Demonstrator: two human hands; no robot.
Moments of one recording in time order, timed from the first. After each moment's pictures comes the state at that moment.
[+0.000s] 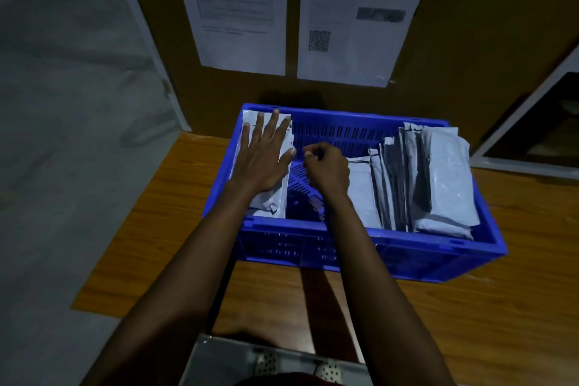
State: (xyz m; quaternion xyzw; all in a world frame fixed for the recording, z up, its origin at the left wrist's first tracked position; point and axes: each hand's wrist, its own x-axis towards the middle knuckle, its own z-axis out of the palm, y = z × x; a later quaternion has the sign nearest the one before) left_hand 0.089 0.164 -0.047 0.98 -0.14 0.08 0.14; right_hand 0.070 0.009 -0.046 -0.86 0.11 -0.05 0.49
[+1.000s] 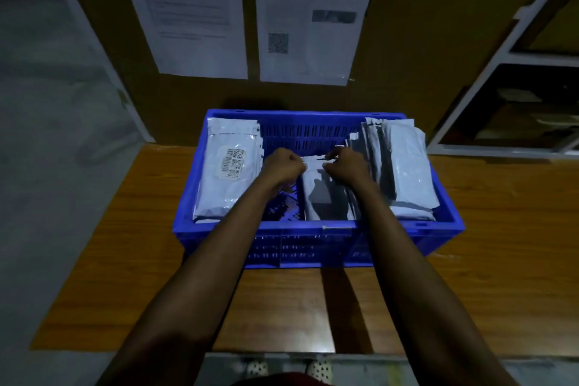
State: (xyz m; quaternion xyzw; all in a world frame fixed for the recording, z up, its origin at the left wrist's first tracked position) left_hand 0.085 0.072 -0.036 0.86 0.02 -0.15 0.48; right_hand 0.080 -0.096 -0.043 -0.94 0.14 0.04 0.32
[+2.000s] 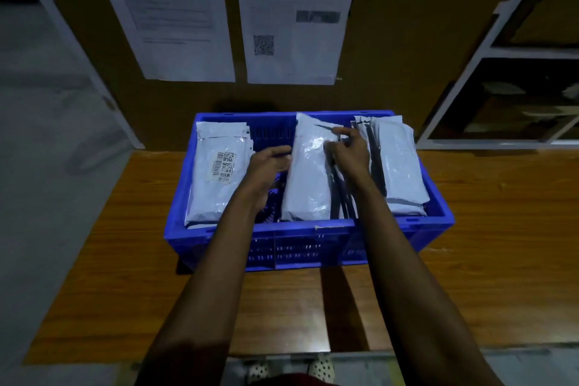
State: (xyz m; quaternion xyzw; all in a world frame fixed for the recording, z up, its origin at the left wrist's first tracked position) left_hand 0.071 0.083 -0.041 0.66 0.06 -0.15 0.73; right_hand 0.066 -0.102 -0.026 -0.75 0.22 -0.11 0.62
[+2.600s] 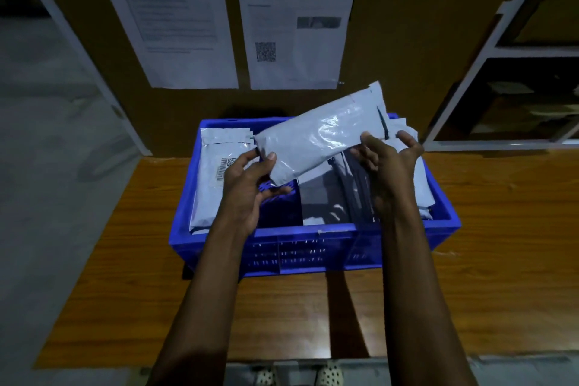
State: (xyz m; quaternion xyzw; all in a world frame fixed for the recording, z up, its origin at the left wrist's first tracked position) left_hand 0.017 0.109 0.000 0.54 0.07 -0.08 0.83; right_hand -0.005 -0.106 0.035 -0.48 0.21 -0.18 0.84
